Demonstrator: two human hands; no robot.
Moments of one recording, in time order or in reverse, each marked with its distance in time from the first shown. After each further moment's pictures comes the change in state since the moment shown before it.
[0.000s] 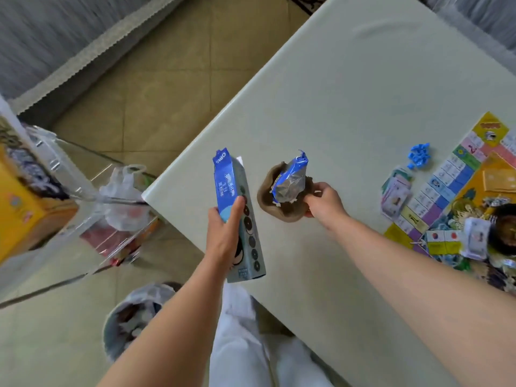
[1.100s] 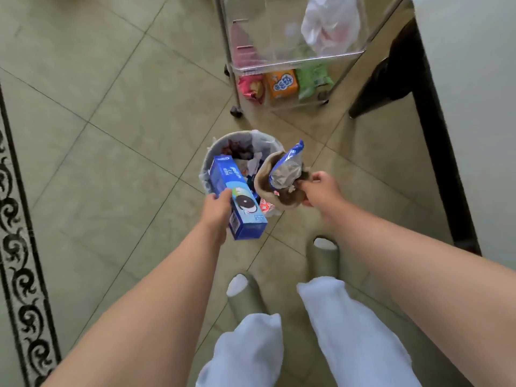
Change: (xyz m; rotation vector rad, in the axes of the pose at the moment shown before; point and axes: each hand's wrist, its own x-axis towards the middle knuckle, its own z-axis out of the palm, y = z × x) left_hand -0.053 -0.422 -0.282 -0.556 0.325 -0.426; right_hand -0.181 0.292 0.337 -0.519 -0.314 -0.092
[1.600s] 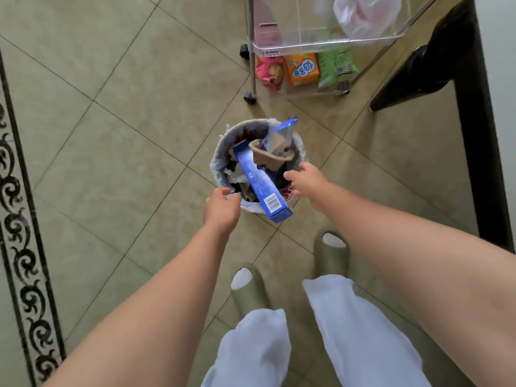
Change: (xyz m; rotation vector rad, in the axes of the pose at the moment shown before) left_hand 0.042 -0.025 -0.024 0.403 0.091 0.140; right_hand 0.023 -0.013 0.060 -0.176 -0.206 0.049
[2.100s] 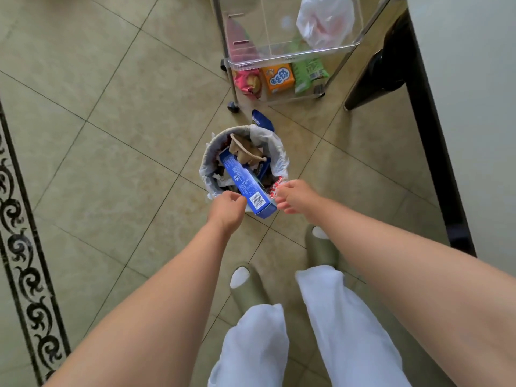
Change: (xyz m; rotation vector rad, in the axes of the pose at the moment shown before) left_hand -0.045 0.026 0.006 0.167 -0.158 0.162; right_hand -0.062 0.017 -0.022 0.059 -0.142 0.056
